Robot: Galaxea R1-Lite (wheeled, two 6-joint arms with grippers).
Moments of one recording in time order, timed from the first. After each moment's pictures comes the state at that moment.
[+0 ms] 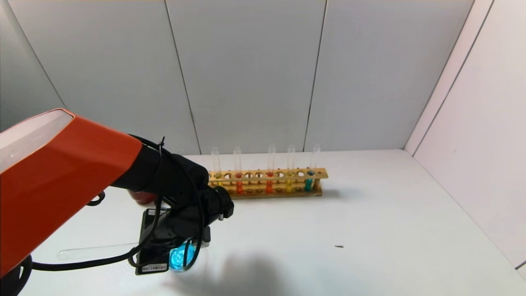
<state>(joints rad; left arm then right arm) -0.60 2.11 -1.28 0.98 0.70 0.51 0.00 0.00 -0.01 0.03 -0.01 0.01</state>
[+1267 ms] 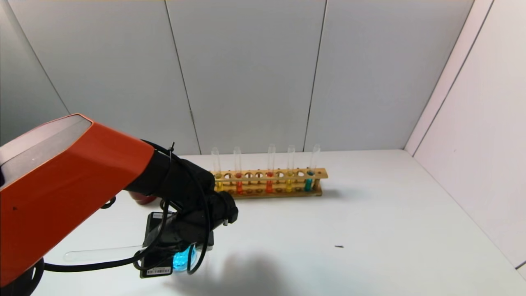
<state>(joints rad) -0.62 2.13 -1.28 0.97 0.70 0.49 0.00 0.00 -0.01 0.03 -0.01 0.01</state>
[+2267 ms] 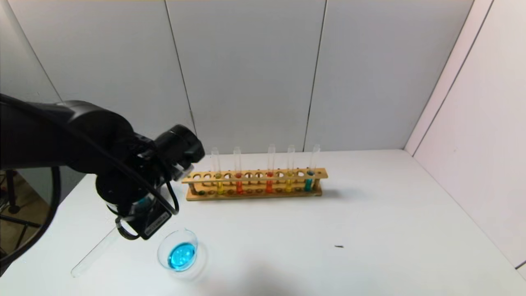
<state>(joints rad) -0.54 1.76 -1.31 0.84 0.59 0.03 0.00 0.00 -0.01 0.03 -0.01 0.01</state>
